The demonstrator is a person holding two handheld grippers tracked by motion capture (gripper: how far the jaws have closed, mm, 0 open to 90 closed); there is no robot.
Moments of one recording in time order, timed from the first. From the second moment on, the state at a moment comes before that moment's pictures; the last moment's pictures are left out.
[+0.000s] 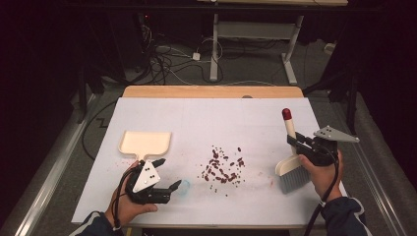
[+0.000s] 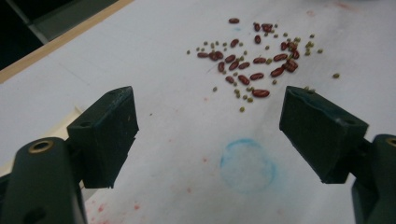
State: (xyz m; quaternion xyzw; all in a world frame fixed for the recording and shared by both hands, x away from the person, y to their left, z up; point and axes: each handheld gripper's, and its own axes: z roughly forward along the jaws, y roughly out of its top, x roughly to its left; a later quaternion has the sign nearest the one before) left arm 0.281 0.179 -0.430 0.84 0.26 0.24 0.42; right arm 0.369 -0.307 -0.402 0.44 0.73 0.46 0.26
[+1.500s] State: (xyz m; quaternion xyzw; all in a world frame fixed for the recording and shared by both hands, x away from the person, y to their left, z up) left arm 0.314 0.002 -0.406 0.80 0.20 0.12 0.55; right arm 0.292 -0.204 -0.348 0.32 0.69 0.57 0.30
